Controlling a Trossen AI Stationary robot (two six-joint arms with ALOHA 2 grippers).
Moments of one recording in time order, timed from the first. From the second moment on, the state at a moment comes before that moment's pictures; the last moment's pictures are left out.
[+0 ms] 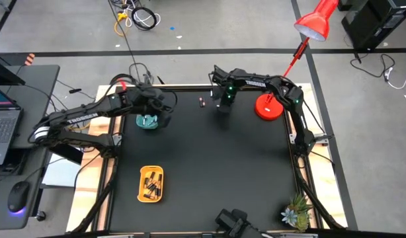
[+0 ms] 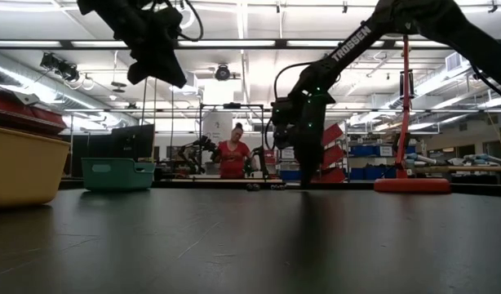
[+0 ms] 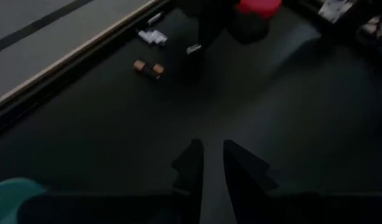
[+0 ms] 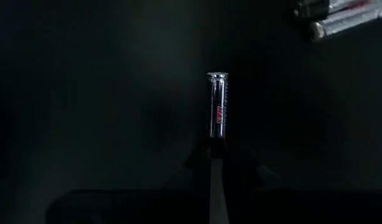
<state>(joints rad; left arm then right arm) 0.40 1.09 0.97 -0.58 -0.01 -0.32 -0.66 2.17 1.64 -0.95 -0.22 -0.33</state>
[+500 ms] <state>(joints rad) 0.41 1.11 0.97 -0.40 0.01 -0.34 -0.52 1.95 1.65 -0.86 -0.32 -0.24</state>
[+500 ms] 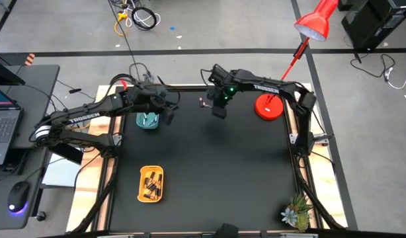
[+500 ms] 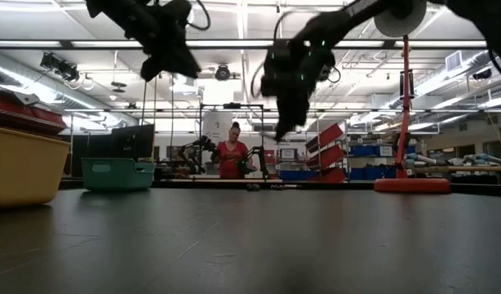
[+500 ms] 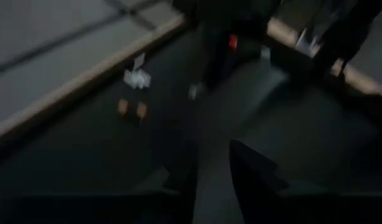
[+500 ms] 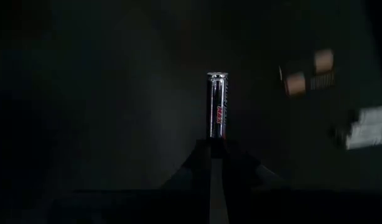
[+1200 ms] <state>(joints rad) 0.41 1.23 0.97 -0.10 -0.05 -0.21 -0.42 1.84 1.65 -0.54 -0.36 -0.24</state>
